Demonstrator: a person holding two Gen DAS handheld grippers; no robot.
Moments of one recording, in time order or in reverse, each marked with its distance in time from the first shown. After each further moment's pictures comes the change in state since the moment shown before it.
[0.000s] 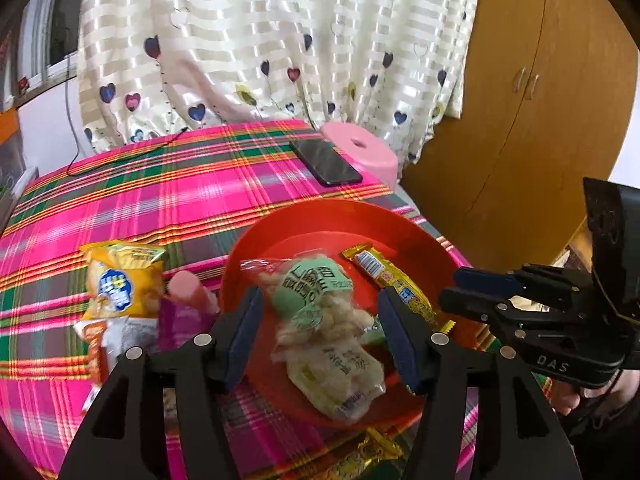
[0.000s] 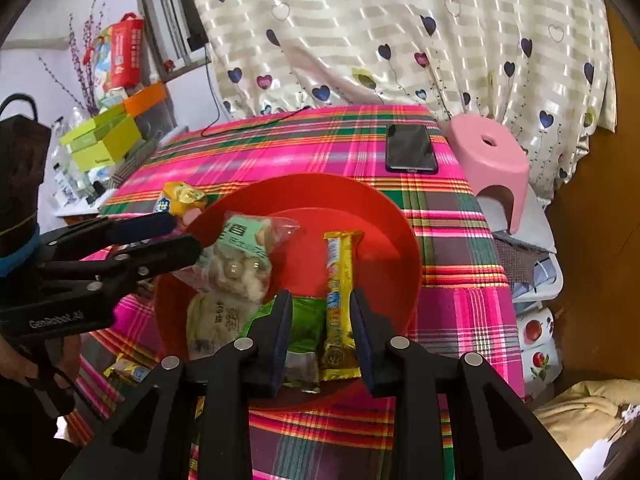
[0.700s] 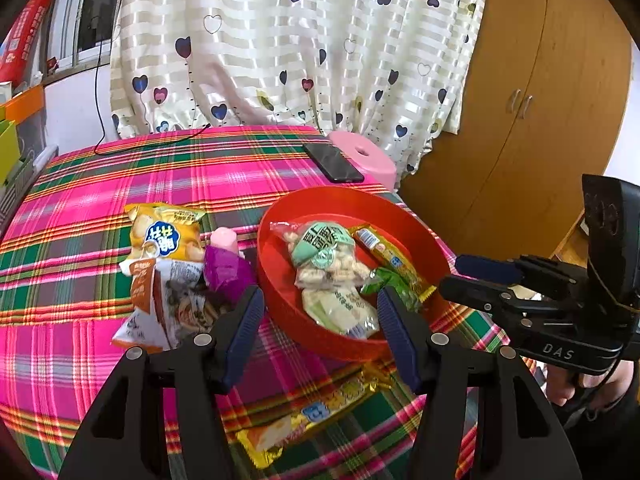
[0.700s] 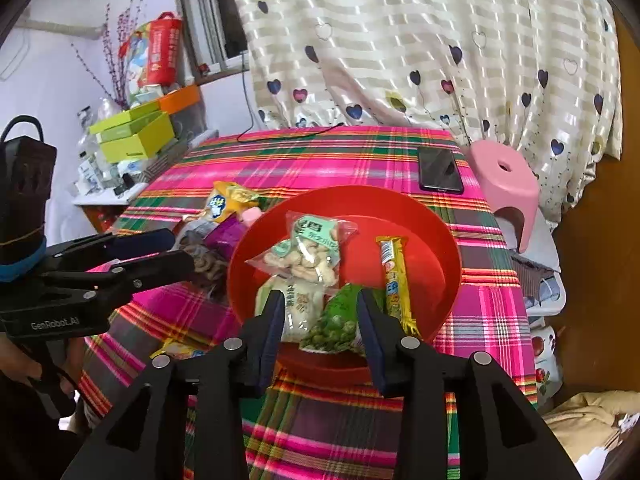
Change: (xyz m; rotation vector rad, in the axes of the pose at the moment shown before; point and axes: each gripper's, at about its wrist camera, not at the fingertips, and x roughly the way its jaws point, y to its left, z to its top) left arm -0.059 0.013 -0.039 -0.050 -0.032 -0.016; right arm -0.039 0.055 -0.016 -0.075 -0.049 0.024
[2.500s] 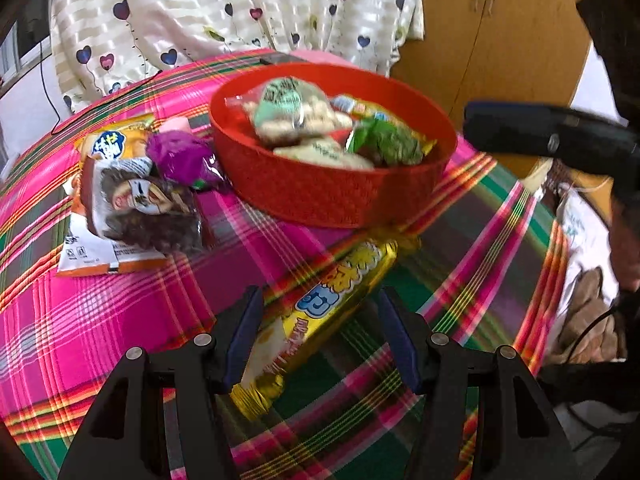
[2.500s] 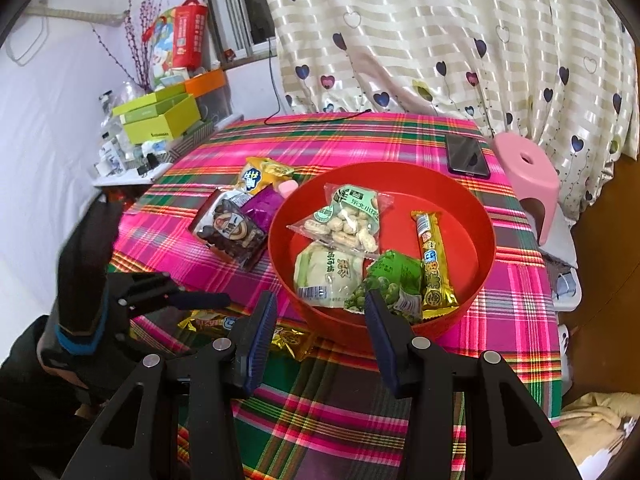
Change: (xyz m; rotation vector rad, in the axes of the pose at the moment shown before) left arm 0.045 -0.006 -0.079 0.220 0.236 -0.035; right arm -0.004 0.025 -0.024 -0.030 0.032 0.062
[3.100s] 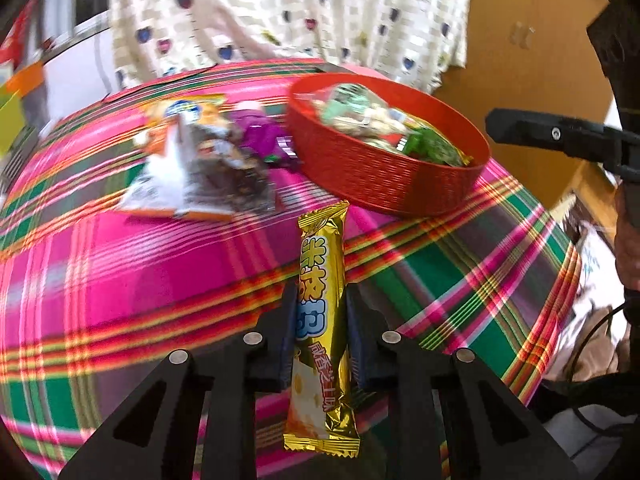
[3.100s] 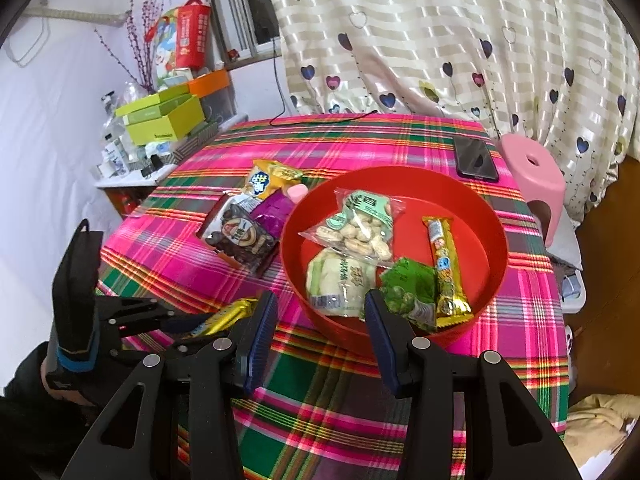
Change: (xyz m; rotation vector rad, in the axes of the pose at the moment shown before) left arm -0.030 0.030 -0.035 -0.165 -0.079 0.083; right arm 0.009 0.010 0.003 -0.008 -0.002 0.018
